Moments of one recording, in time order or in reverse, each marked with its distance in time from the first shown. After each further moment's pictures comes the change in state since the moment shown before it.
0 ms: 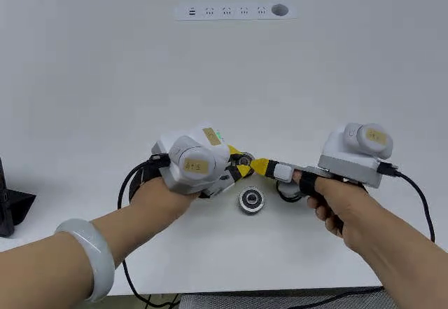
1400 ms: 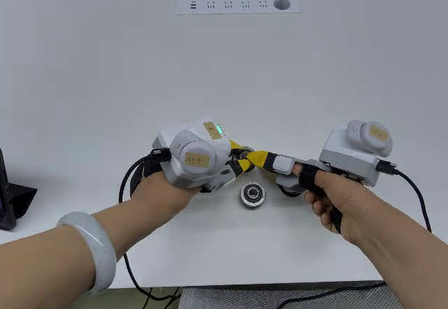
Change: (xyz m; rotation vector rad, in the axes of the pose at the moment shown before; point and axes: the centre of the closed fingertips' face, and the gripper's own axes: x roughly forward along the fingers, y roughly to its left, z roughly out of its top) left arm 0.001 0.001 -0.001 -0.011 -0.004 0.005; right arm 0.001 0.004 -0.002 0.087 -0.013 0.062
